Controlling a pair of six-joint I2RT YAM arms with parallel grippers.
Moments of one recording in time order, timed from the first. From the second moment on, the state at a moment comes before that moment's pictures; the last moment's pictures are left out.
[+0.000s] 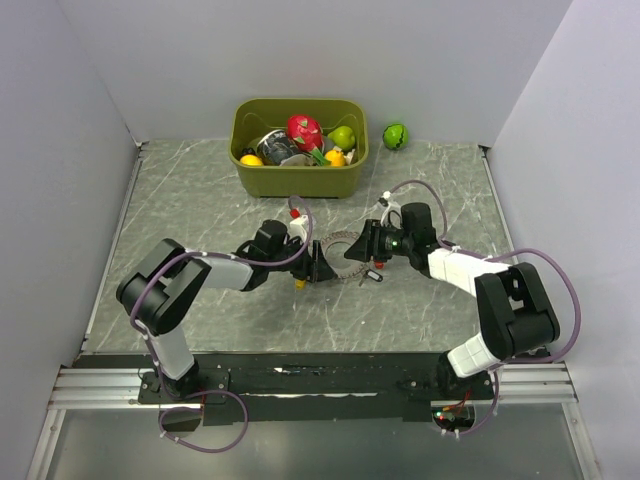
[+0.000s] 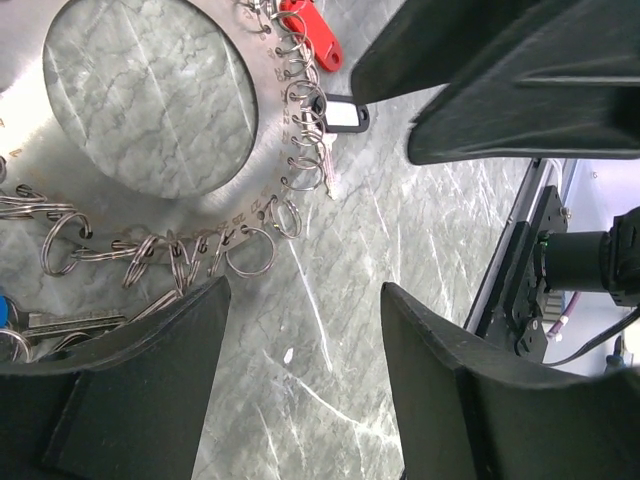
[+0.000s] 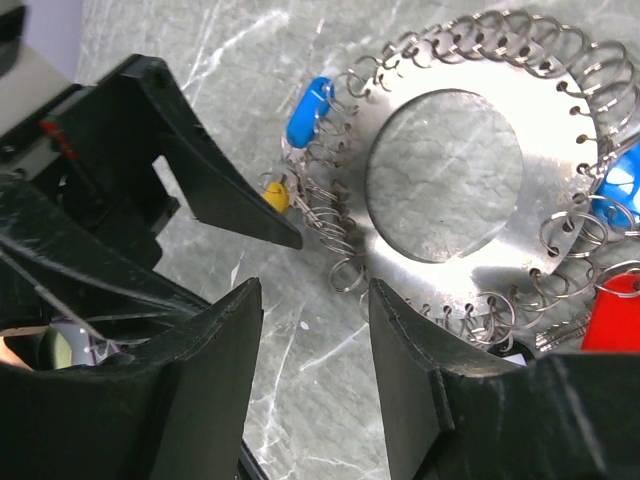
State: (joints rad) left arm -0.63 1.76 0.75 0.51 0.58 -0.54; right arm 0.29 1.51 0.71 0.15 -0.66 0.45
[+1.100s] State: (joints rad) left arm -0.67 1.81 0.75 0.58 0.45 -0.52; right arm 0.28 1.49 0.68 0.17 -0.68 0.44
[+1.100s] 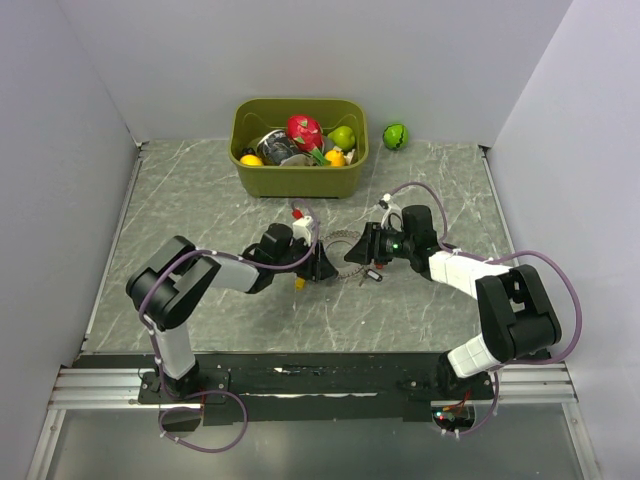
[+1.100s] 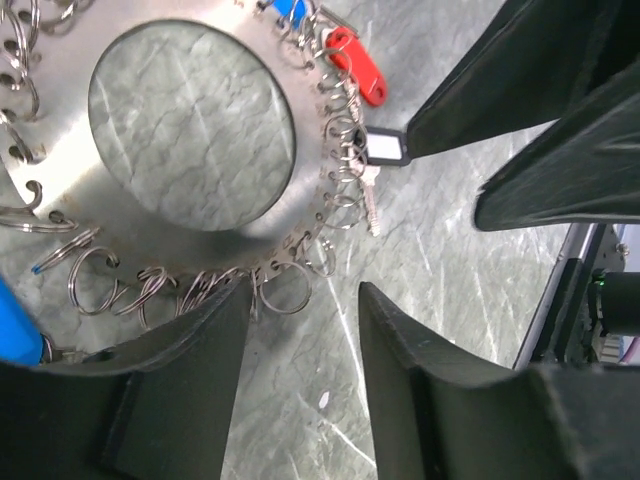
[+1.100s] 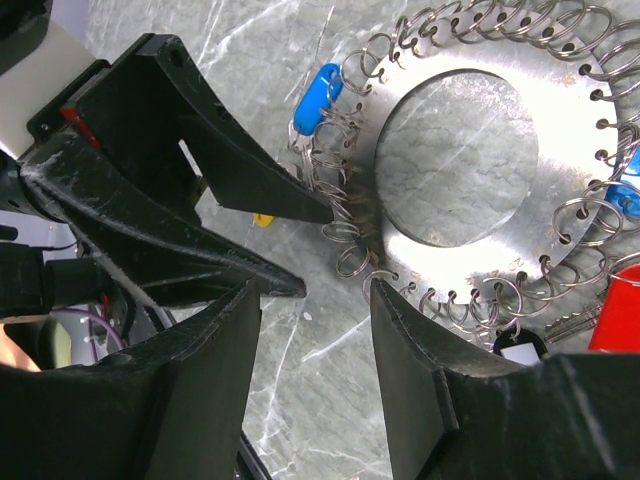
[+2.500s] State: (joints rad) left arm -0.70 1.60 0.89 0.38 0.32 -0.38; right arm 0.25 1.24 0.68 0.15 -0.71 0.46
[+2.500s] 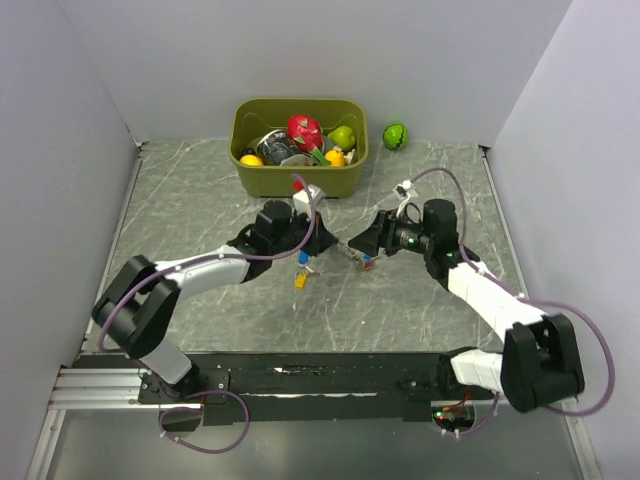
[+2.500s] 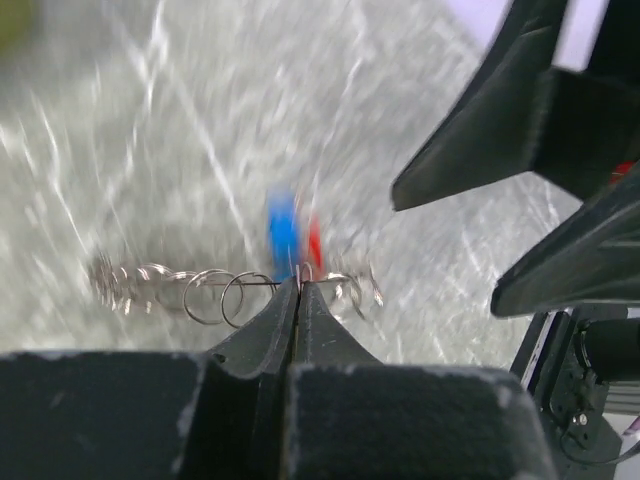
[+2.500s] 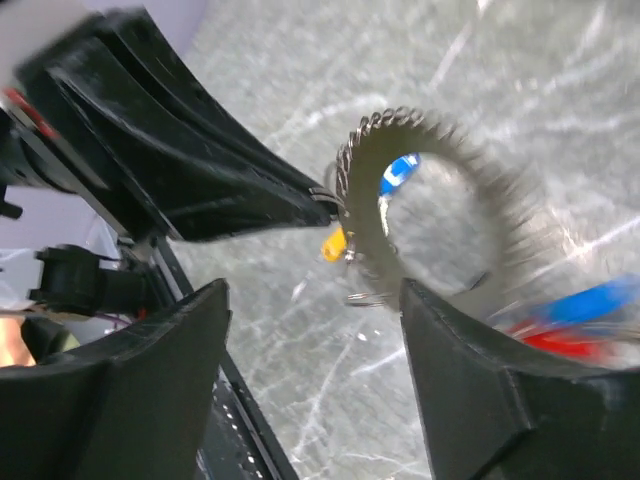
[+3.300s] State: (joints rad) left arm -0.70 1.18 0.98 0.08 0.65 -0.02; right arm 0.24 0.91 0.68 0.29 -0.89 0.42
